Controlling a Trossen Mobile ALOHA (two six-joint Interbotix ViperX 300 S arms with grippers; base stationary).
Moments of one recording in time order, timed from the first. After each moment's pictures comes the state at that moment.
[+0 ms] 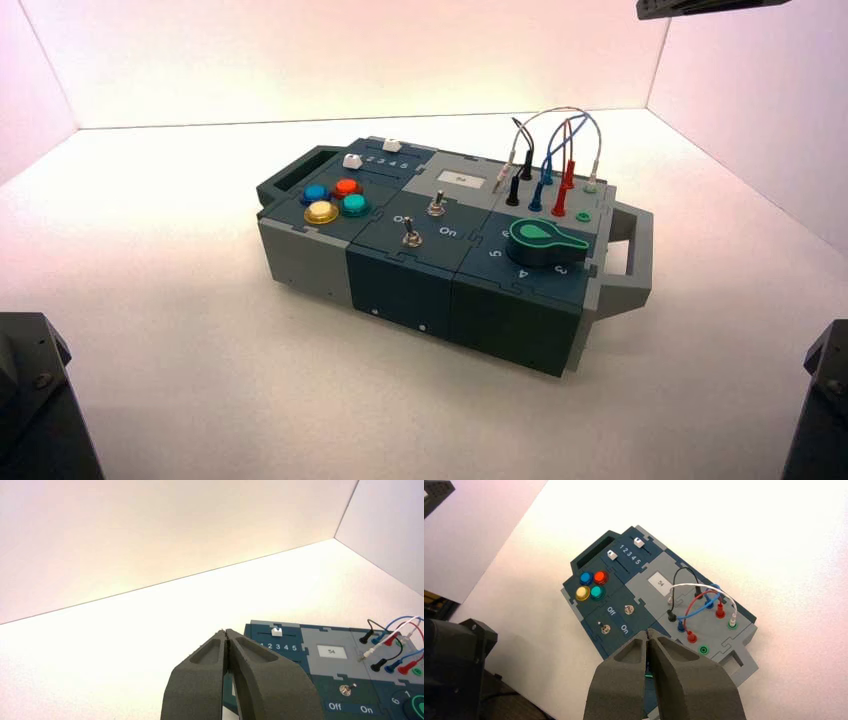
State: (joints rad) left arm -0.29 -1.06 1.19 -0.06 0.27 0.05; right arm 0.50 -1.03 1.12 0.35 0.60 -0.04
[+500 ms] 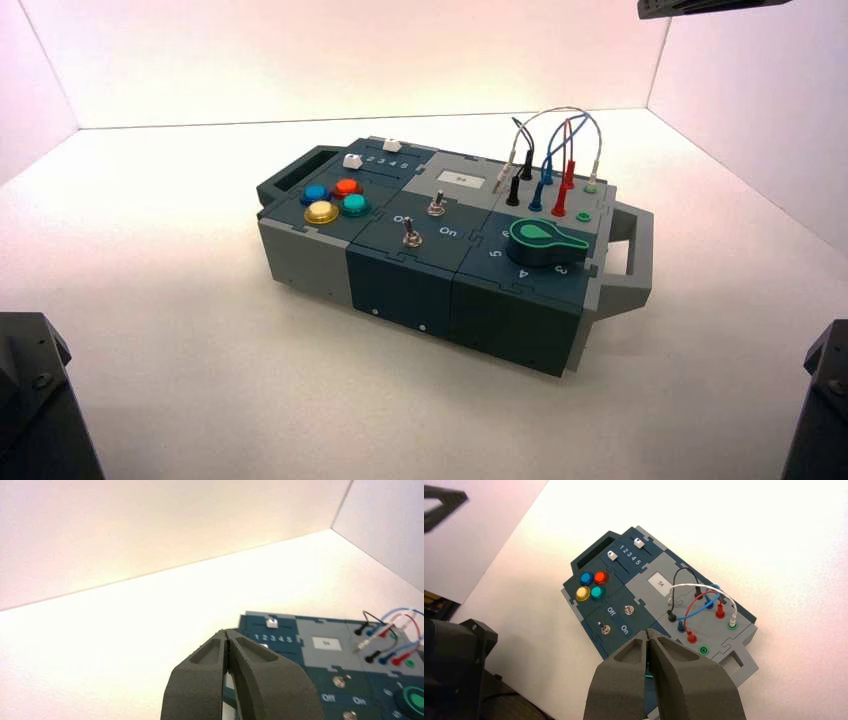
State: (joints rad) left arm -0.34 -1.00 1.19 -0.08 0.28 0.04; right arm 0.50 -1.04 1.13 0.36 0.60 -0.04
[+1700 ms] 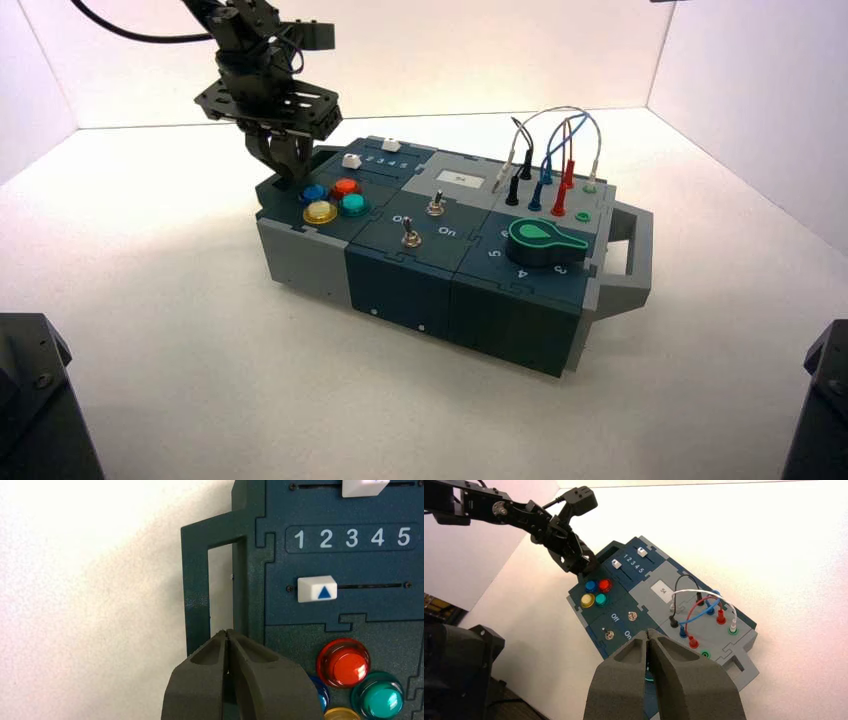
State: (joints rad) left arm -0.39 0.15 0.74 -0.05 0.44 0.08; right arm 0.50 -1.10 1.14 0.36 0.60 -0.03
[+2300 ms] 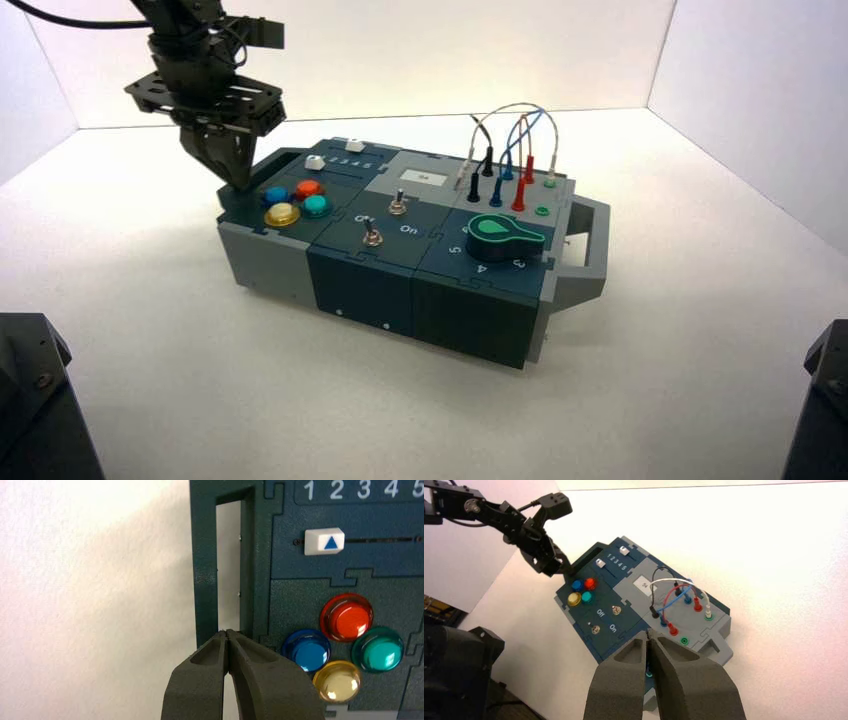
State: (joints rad) left arm -0.29 0.03 0.82 0.02 0.60 0.08; right arm 0.49 -1.10 1.14 0.36 0.59 -0.03
